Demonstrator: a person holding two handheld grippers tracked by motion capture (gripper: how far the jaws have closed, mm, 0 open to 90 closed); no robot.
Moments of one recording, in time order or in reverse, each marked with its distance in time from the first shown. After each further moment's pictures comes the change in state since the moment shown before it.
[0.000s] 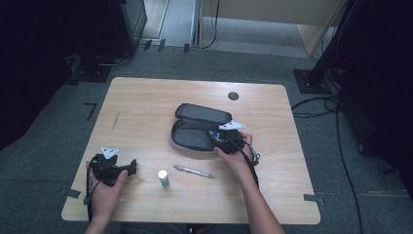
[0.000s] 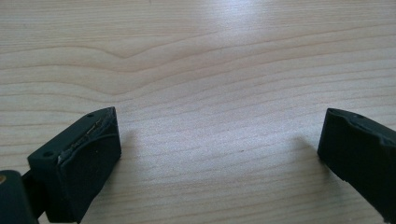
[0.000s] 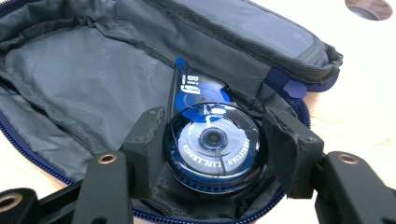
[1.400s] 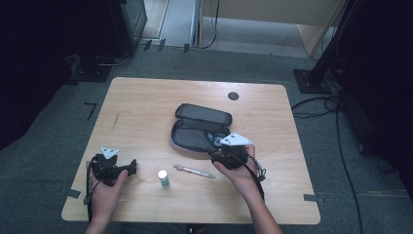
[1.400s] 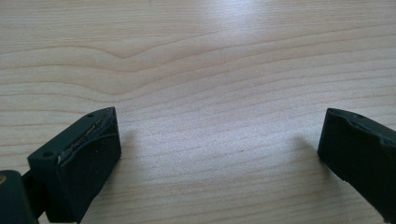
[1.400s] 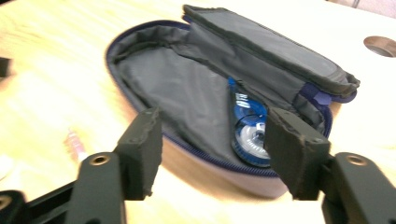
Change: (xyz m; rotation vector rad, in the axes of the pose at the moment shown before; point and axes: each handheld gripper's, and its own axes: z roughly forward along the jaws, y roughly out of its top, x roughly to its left) left arm 0.000 0.000 0.000 -0.001 0.000 -0.001; right arm 0.029 -0.021 -0.061 -0.135 0.120 -0.076
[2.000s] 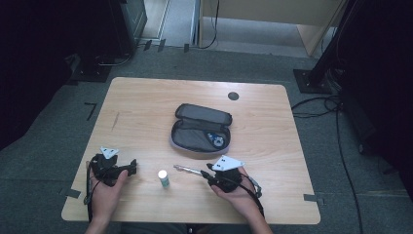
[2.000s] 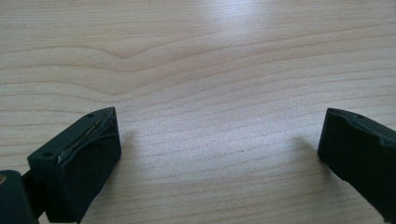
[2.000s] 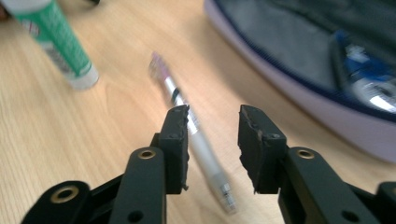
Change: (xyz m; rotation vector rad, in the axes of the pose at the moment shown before) left arm 0.000 0.000 0.000 0.000 0.000 0.001; right arm 0.030 -0.052 0.006 0.060 0.208 -0.143
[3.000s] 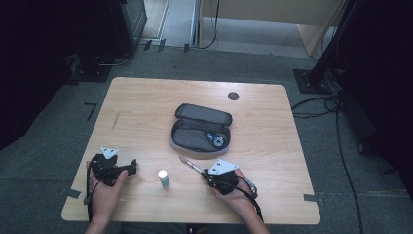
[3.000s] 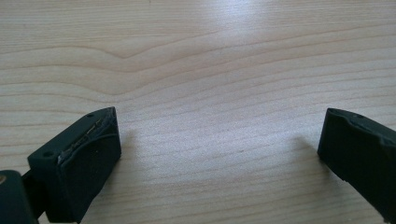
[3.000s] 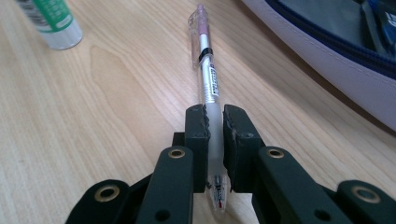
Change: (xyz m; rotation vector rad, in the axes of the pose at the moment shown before) left arm 0.000 0.000 0.000 0.000 0.000 0.000; right arm 0.002 -0.013 0.017 0.043 -0.015 -0.060
